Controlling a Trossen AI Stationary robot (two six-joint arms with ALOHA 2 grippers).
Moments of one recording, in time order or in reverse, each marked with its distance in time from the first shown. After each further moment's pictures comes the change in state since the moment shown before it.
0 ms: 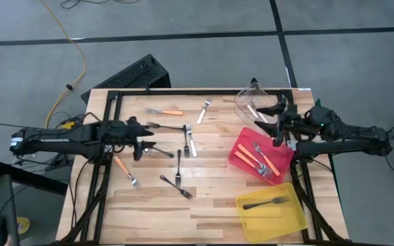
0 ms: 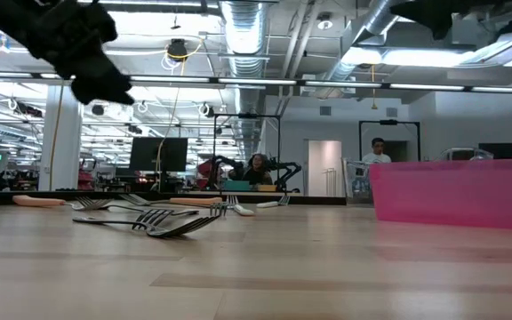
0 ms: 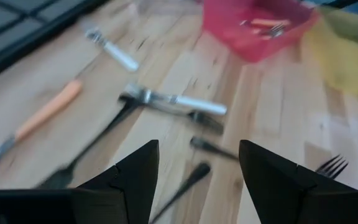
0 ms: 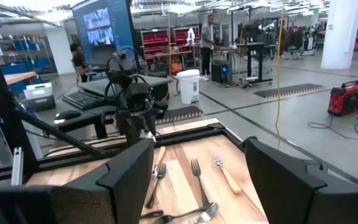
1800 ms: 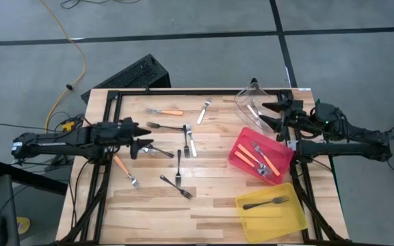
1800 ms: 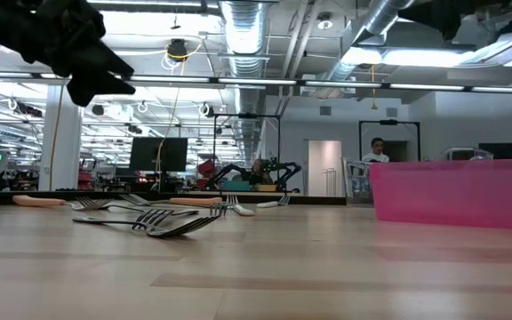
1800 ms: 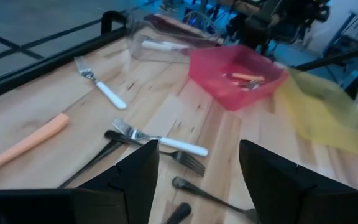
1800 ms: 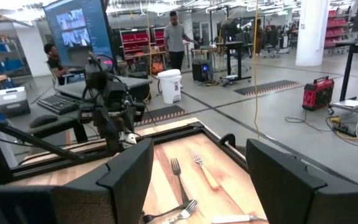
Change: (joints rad) left arm 0.000 -0.156 -0.111 0.152 -0.017 -0.079; right arm -0.078 -0.042 0.039 -0.094 0.011 0.008
